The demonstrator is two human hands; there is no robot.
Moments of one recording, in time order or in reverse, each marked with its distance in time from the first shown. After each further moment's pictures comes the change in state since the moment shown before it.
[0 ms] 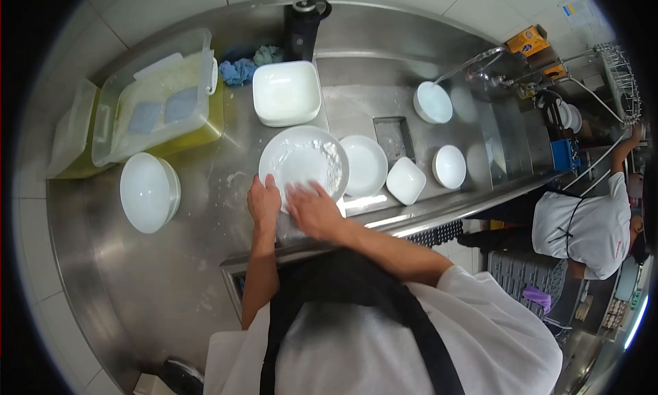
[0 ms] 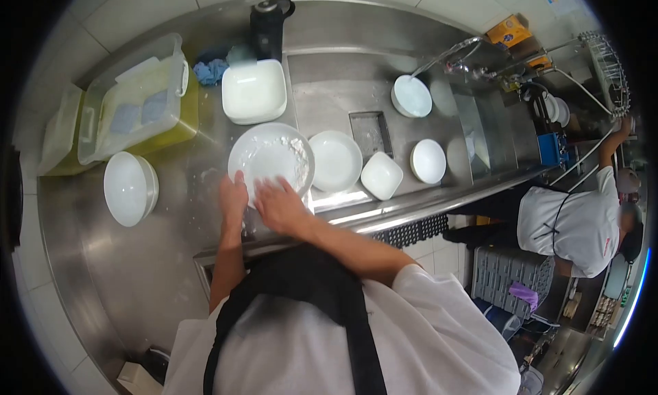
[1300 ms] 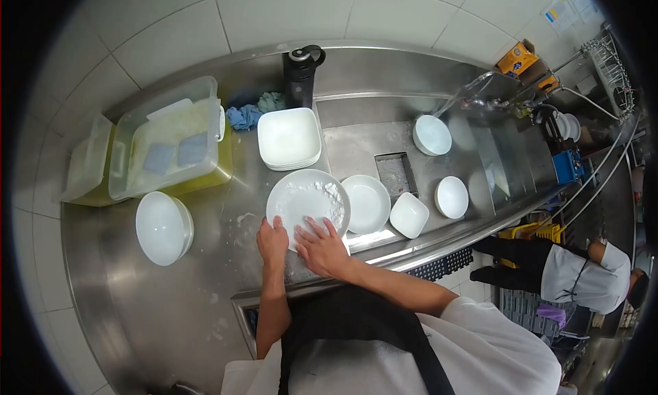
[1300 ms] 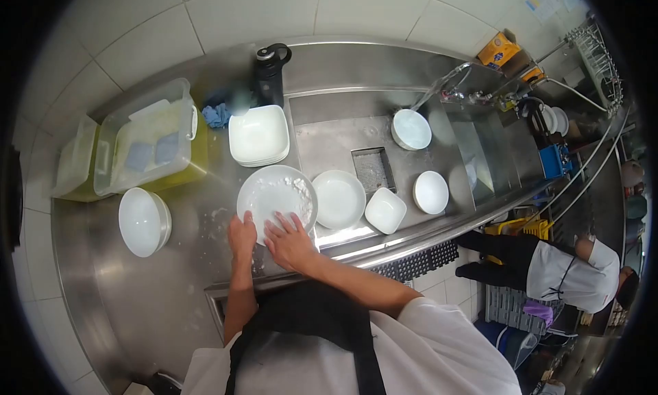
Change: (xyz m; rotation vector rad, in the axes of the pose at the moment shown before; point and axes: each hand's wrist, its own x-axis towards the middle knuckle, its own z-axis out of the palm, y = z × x) left_hand -0.006 0.018 -0.017 -0.073 -0.012 -0.058; right_hand -0.004 -0.007 -0.023 0.022 -0.045 0.112
